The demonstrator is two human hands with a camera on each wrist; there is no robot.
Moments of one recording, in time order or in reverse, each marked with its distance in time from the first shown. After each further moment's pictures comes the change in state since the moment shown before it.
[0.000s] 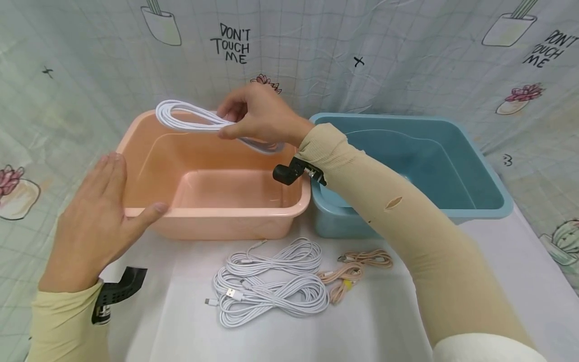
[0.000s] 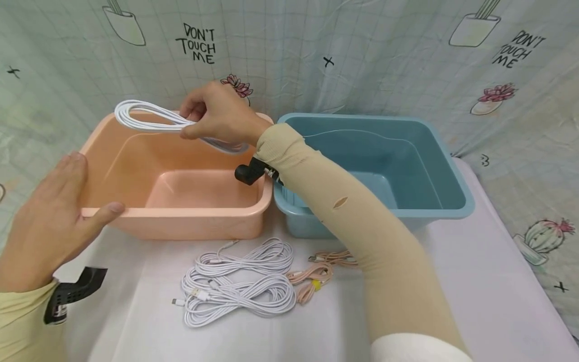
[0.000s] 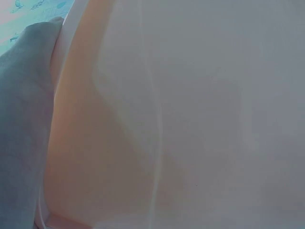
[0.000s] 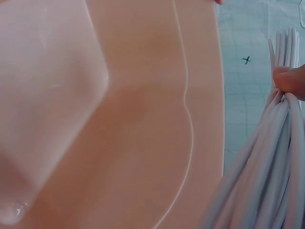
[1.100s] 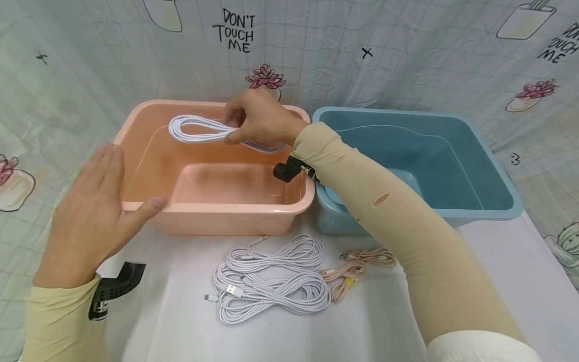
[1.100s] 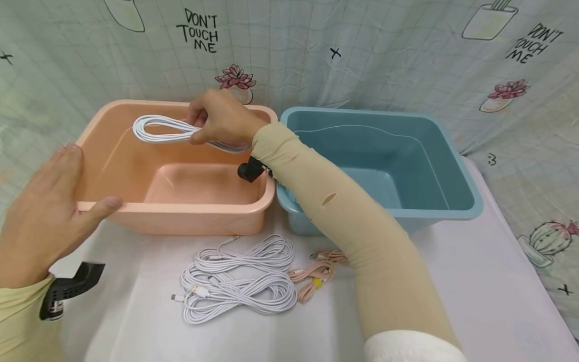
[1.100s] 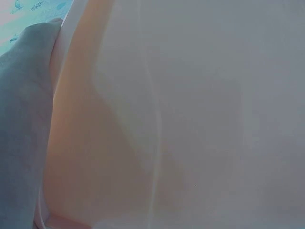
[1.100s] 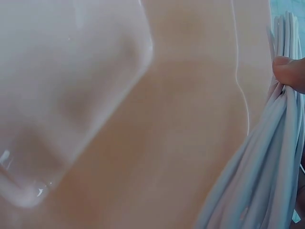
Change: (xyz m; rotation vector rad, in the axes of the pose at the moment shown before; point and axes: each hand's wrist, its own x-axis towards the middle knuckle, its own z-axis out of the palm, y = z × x) left_hand 0.000 -0.002 0.003 0.005 0.010 -0.005; right_hand 0.015 0.018 0.020 -0.196 -0.084 -0.001
